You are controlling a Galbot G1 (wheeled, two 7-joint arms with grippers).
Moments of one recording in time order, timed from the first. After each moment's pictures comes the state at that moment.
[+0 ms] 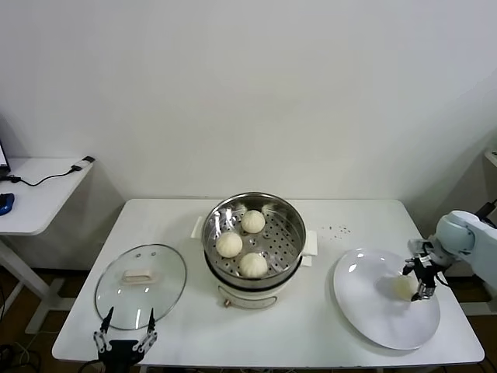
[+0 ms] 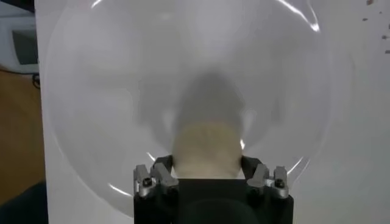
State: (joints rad) left arm 1.89 -1.56 -0.66 -2.06 0.18 -0.12 -0.07; right arm -0.03 0.50 -0.91 1.13 -0.01 -0.12 -1.12
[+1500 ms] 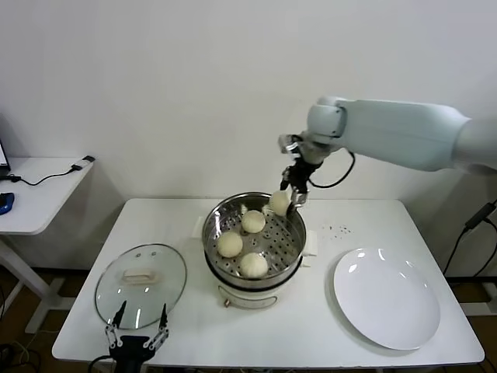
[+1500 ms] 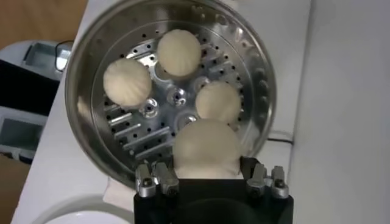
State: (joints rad) left arm 1.90 -1.53 -0.60 -2.09 0.15 -0.14 -0.07; right arm 0.84 1.20 -1.71 1.16 0.83 -0.29 -1.03
